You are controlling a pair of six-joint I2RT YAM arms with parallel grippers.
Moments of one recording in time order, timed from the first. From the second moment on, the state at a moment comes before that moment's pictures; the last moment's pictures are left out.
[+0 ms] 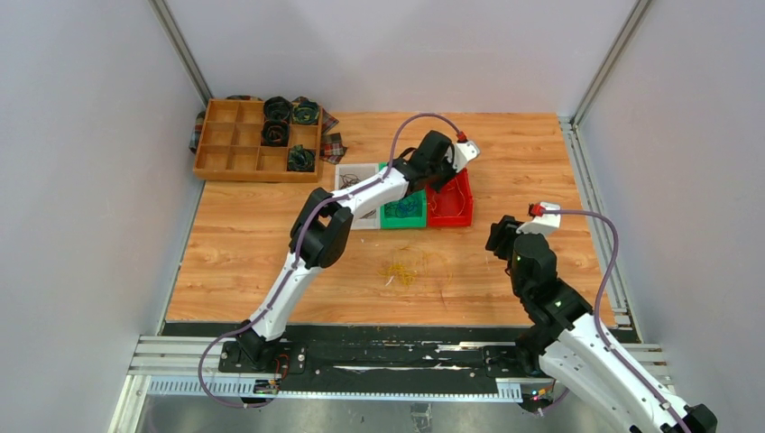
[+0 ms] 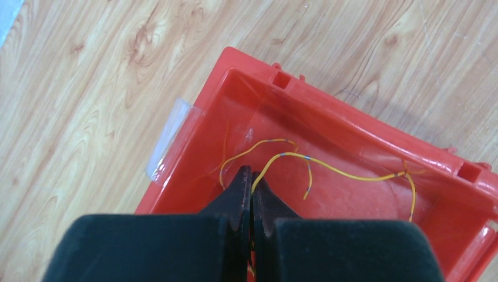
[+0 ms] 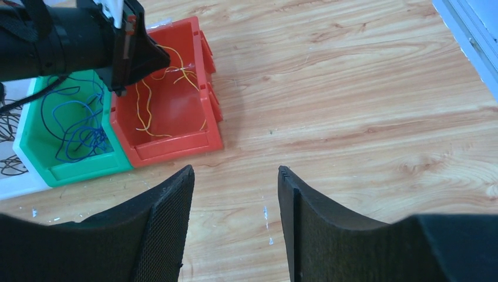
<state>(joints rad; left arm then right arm) -0.76 2.43 2.08 -0.26 0.07 0.34 0.56 0.55 0.42 -0.18 0.61 0.37</state>
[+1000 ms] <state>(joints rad) -0.76 2.35 2.25 -0.63 0.26 0.38 0.53 0.54 0.47 -0.23 0.55 0.37</state>
